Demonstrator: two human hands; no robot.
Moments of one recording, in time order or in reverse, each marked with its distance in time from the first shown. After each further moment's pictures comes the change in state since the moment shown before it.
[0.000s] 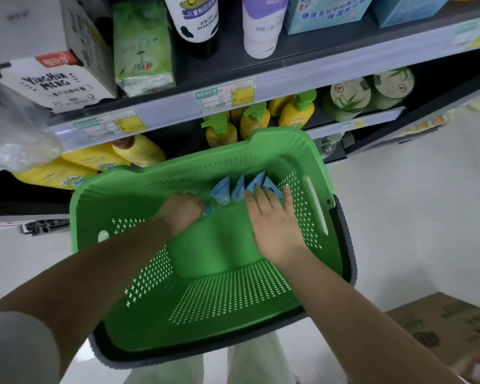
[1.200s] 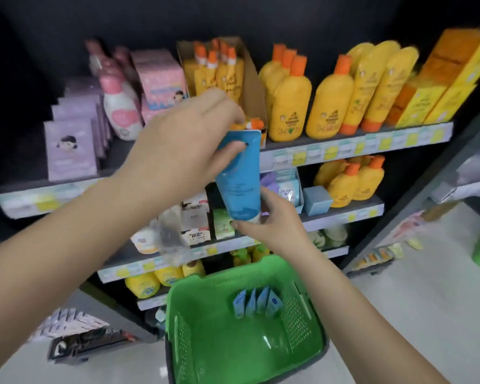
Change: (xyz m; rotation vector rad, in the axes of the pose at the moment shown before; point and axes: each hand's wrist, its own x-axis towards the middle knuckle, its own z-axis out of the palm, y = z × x) left_hand -0.387 -0.016 -0.384 0.006 1.451 0.067; right_hand -0.111 -0.084 -0.341 0.954 0.646 -0.127
